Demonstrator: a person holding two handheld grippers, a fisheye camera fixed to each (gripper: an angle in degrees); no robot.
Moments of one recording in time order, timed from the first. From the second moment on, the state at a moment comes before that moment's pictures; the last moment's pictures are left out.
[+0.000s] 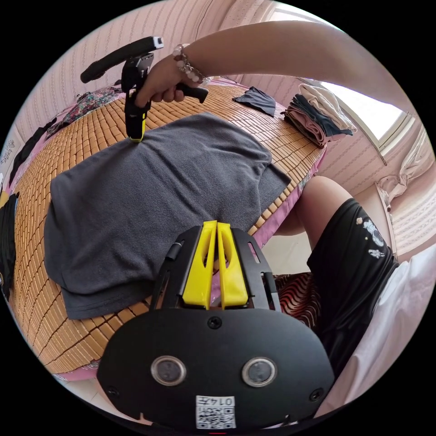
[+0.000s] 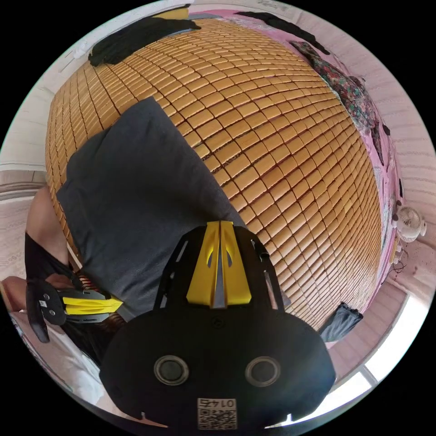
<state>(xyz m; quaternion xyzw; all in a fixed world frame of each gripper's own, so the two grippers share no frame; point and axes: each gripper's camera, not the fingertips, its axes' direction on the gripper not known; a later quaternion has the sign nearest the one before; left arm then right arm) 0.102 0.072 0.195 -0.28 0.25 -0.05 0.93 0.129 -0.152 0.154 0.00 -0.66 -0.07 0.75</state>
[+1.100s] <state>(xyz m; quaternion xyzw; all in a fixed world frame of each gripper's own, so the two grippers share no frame) 0.247 -0.019 0.183 -0.16 0.32 0.09 0.93 0.269 0.350 0.313 0.00 -0.84 0.43 0.33</state>
